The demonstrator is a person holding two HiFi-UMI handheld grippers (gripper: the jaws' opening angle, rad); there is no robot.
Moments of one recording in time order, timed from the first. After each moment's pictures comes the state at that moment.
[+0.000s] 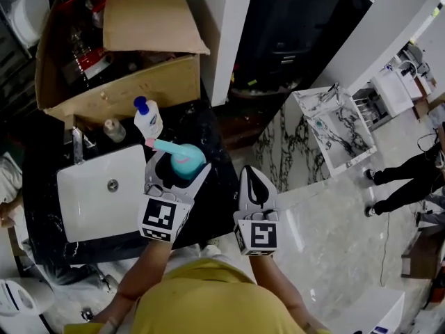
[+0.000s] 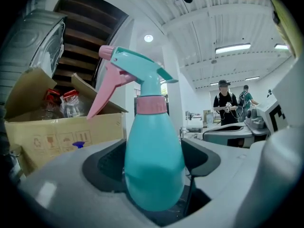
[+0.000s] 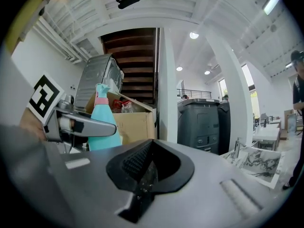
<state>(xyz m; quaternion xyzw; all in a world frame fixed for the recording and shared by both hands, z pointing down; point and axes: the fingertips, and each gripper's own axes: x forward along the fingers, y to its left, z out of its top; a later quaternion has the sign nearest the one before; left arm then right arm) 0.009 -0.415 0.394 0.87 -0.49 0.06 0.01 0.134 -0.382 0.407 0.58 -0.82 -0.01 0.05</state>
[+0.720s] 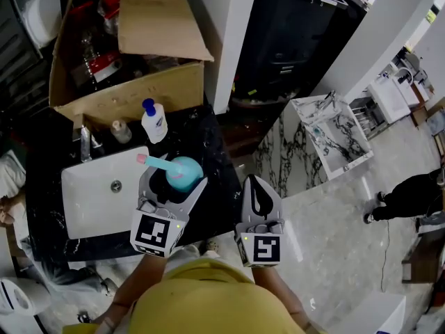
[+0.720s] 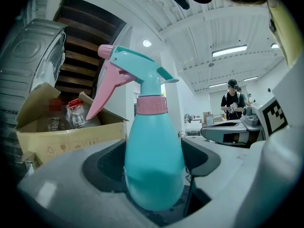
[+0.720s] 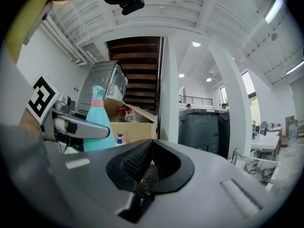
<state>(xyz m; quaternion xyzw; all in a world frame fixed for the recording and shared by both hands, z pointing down) -0.007 -0.359 0.360 0.87 -0.49 0.05 -0.01 0.126 -0.337 0.360 0.57 -0.82 -0.04 0.03</state>
